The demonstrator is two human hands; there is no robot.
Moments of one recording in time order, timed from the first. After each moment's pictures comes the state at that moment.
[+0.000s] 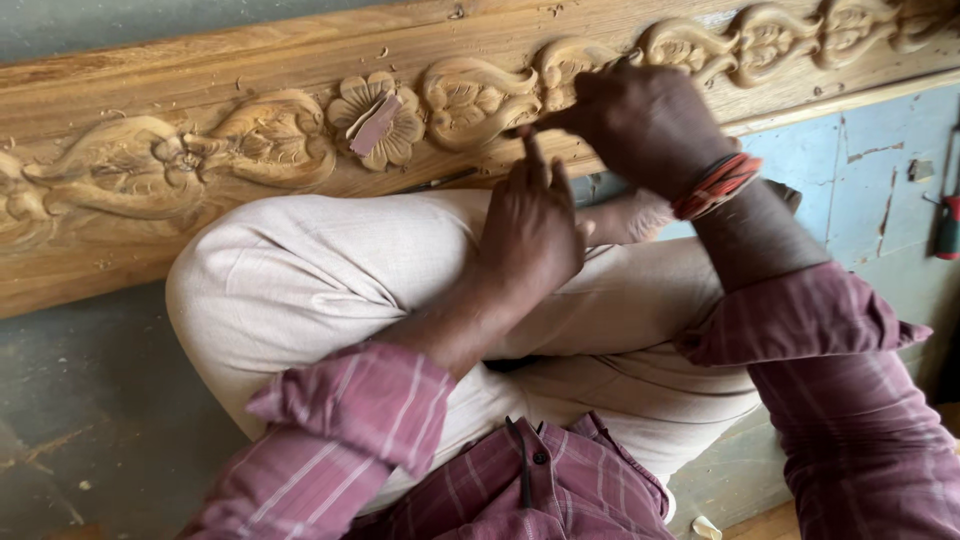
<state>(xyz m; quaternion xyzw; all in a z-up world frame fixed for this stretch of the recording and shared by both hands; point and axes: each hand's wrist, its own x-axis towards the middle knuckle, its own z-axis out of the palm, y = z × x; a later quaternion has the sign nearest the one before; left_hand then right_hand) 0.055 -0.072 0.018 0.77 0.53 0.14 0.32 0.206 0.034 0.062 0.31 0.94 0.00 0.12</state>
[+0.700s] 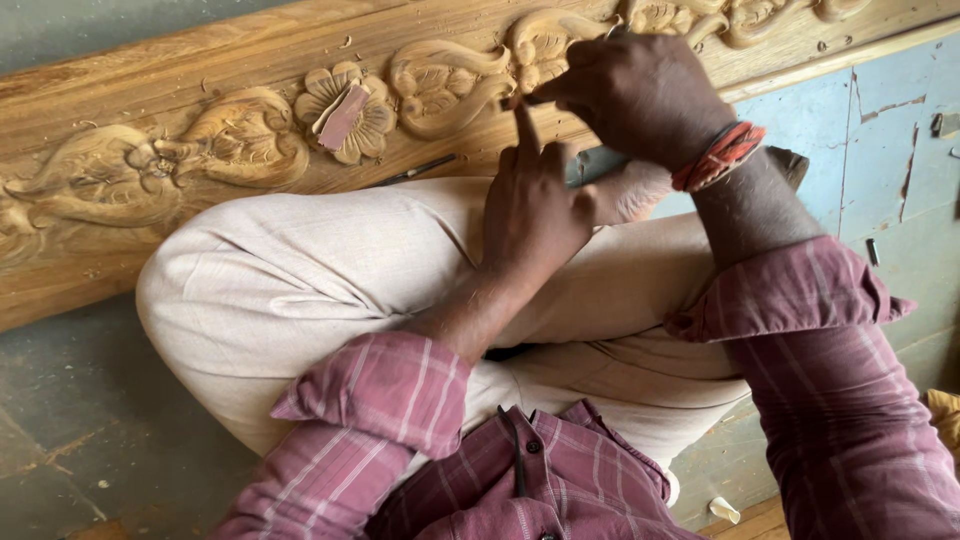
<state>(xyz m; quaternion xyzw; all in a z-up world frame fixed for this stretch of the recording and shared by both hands) 0.094 -0.069 0.014 0.68 0.58 0.22 0.40 0.246 0.034 0.054 0.35 0.93 -0.06 0.03</state>
